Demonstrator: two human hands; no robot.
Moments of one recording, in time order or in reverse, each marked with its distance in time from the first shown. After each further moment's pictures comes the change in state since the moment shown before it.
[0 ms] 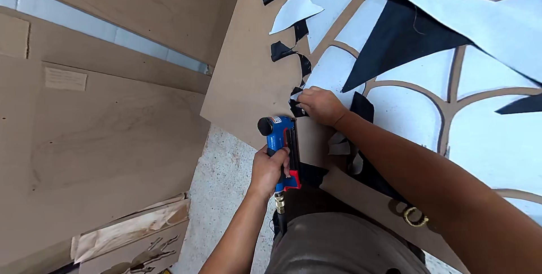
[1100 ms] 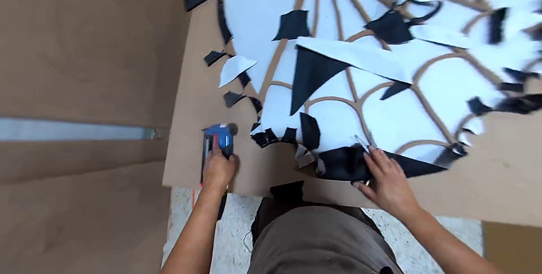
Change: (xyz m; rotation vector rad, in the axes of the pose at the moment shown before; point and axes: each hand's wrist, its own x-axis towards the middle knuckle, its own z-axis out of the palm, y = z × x) left_hand 0.105 0.075 -0.045 1.272 0.145 0.383; right_hand -0.316 -0.141 -0.064 -0.430 0.097 0.967
